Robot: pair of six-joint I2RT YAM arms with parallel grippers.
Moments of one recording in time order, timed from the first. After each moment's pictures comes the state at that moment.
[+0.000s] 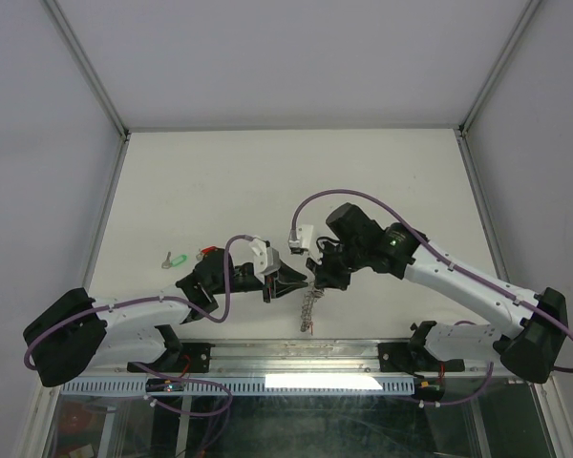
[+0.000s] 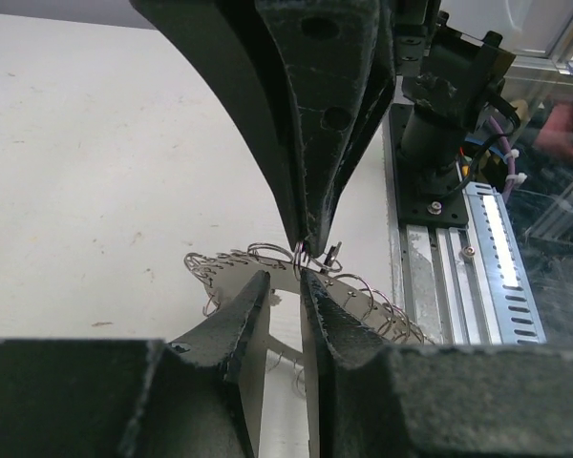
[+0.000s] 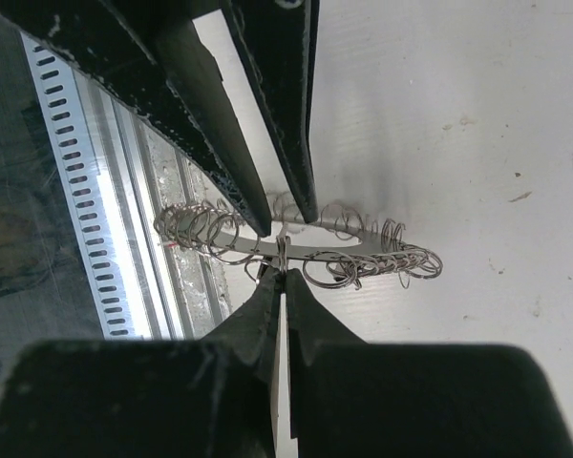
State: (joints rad) left arm -0.92 1.14 0.34 0.79 0.52 -0.04; right arm 0.92 1.19 1.04 -0.83 -0.40 -0.32
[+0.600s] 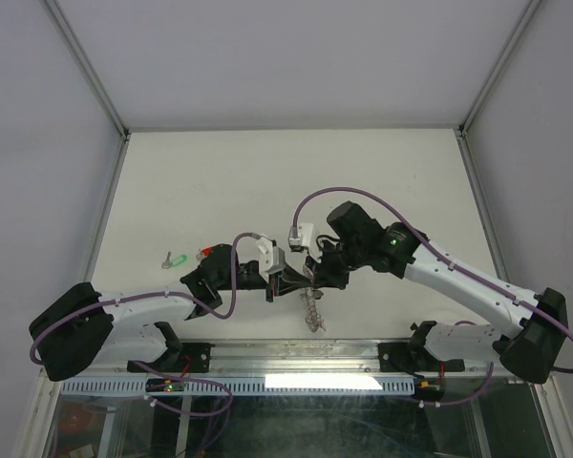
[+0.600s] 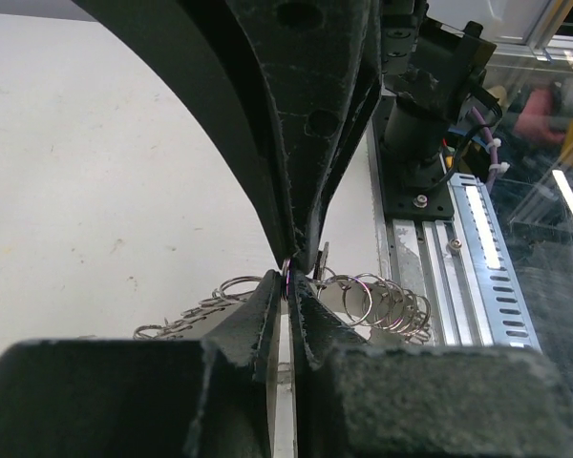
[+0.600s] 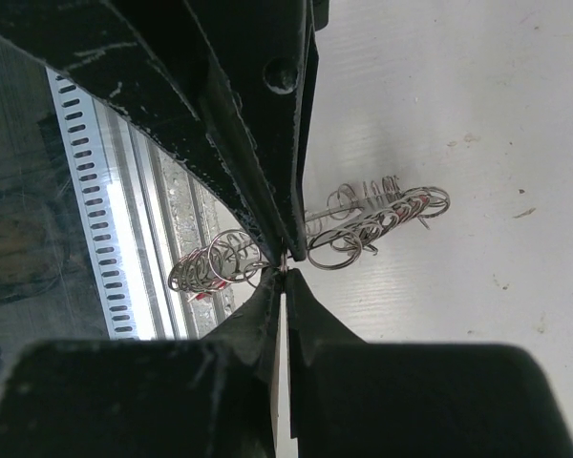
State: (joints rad) left arm -0.92 1.18 0.37 0.78 0.58 -0.03; right arm 0.91 1.19 1.04 -0.80 -0.45 -0.32
